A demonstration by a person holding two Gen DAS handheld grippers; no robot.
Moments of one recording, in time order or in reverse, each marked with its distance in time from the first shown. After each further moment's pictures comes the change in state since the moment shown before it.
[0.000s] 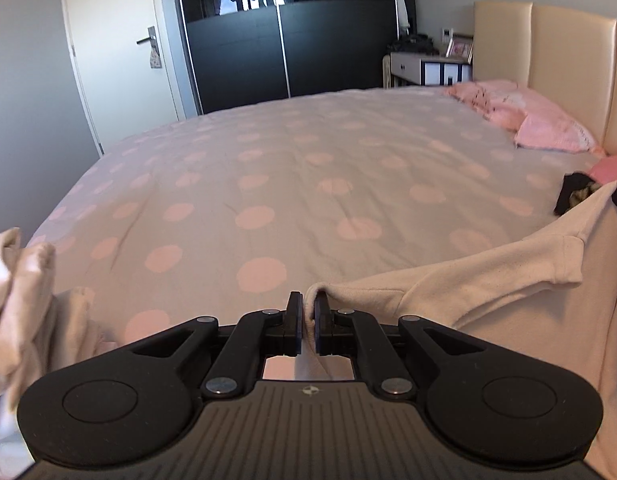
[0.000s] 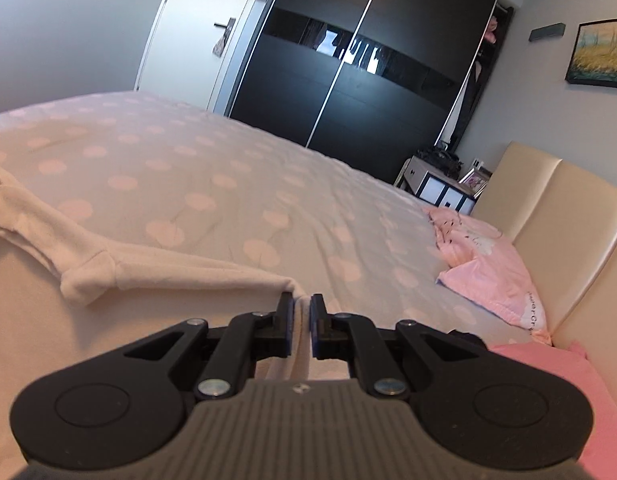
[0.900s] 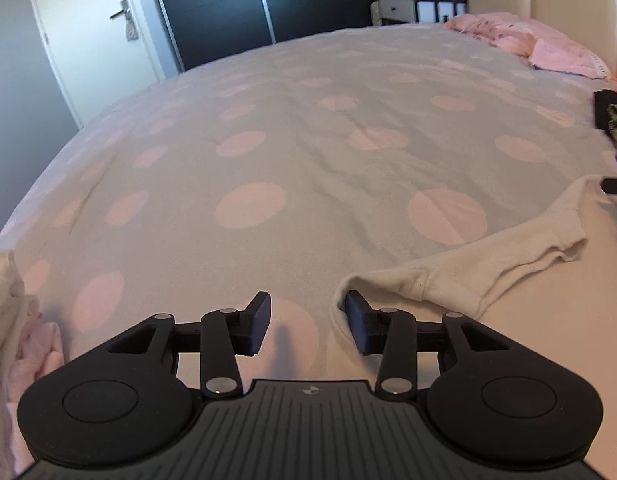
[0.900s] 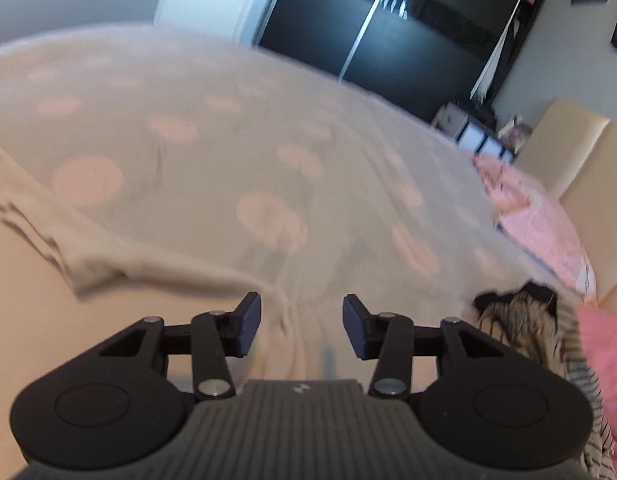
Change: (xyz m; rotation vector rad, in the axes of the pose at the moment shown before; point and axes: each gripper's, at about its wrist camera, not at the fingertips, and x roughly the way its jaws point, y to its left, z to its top) left arm 0.089 0.012 -0.050 0.088 0.084 -0.020; right arm 0.100 0.035 -0.053 -0.036 0.077 0.065
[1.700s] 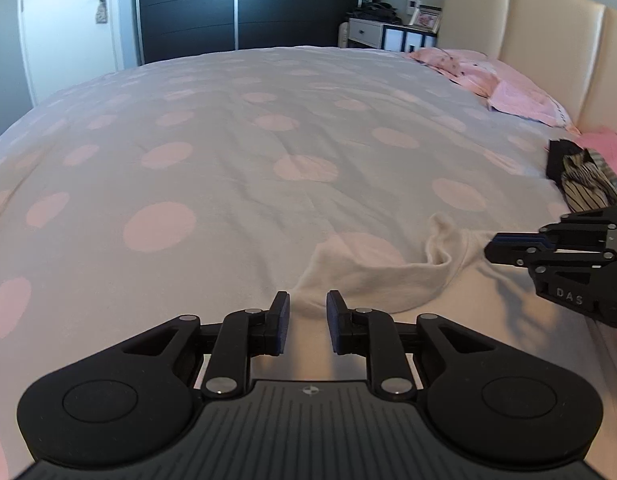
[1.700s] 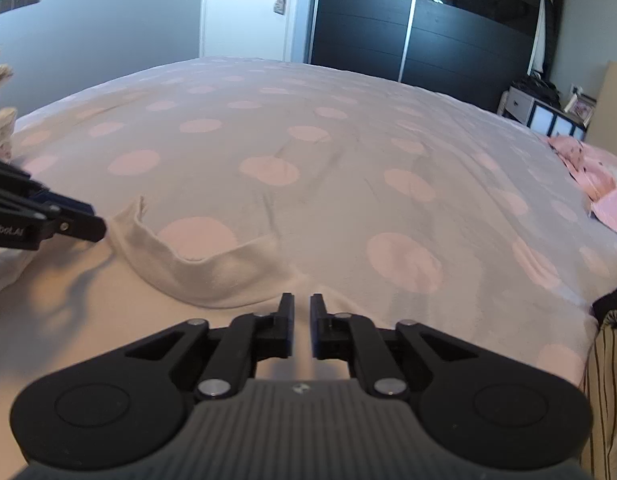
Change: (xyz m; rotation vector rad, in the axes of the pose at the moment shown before) left arm 0.031 -0.023 0.022 -0.123 -0.023 -0.182; right arm 0.027 0.038 0.036 0.156 0.036 0.249
